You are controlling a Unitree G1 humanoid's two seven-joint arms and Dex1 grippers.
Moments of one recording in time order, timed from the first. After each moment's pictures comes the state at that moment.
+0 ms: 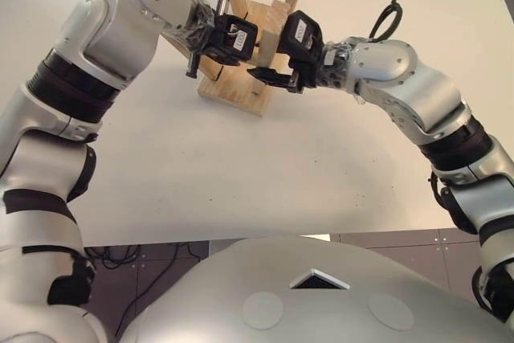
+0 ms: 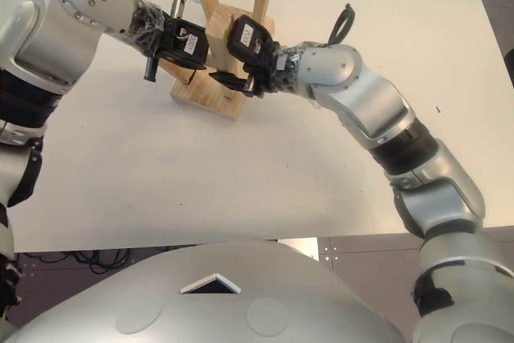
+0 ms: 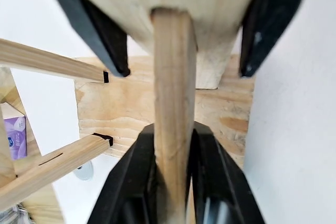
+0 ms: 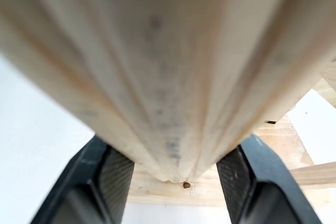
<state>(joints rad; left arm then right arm) -0.84 0.68 -0.64 -0.01 0.15 0.42 -1.28 -0.53 -0.62 0.60 -0.19 0.51 0.46 0.53</state>
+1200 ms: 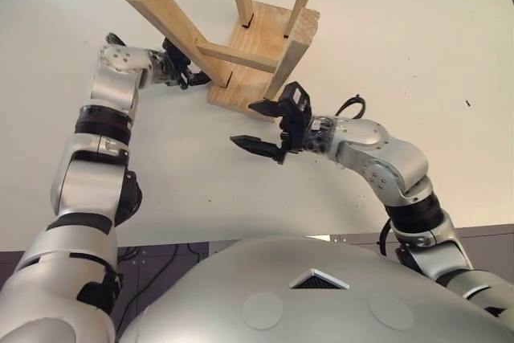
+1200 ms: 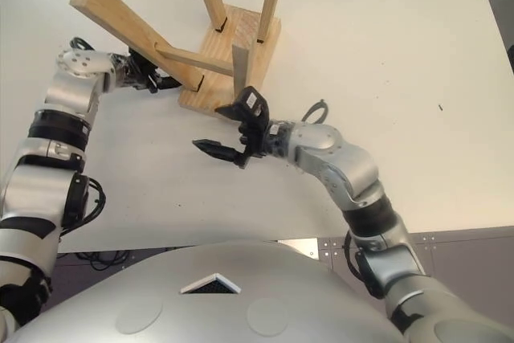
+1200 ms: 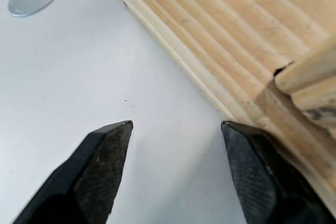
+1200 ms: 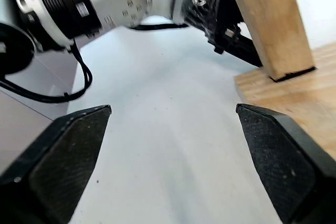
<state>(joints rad) -0.57 0.50 -0.22 0.76 0.00 0.10 -0.87 -0.17 -0.24 0.42 -0.27 0.56 0.71 0.63</state>
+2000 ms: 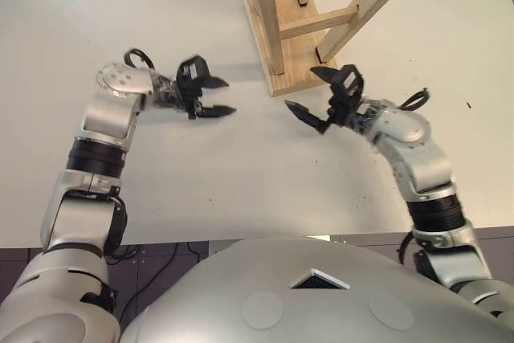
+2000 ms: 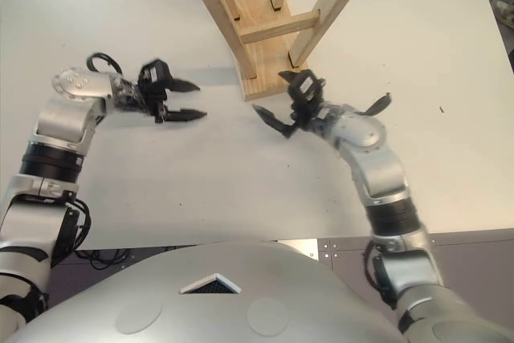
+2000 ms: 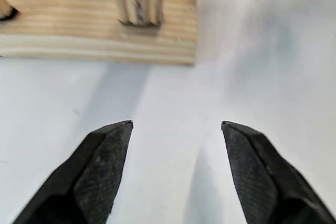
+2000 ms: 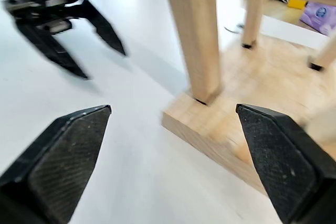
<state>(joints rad) -0.45 0.56 -0.21 0.38 -0.14 0.22 -1.14 -0.07 -0.33 0.30 -0.14 0.16 0.31 0.54</state>
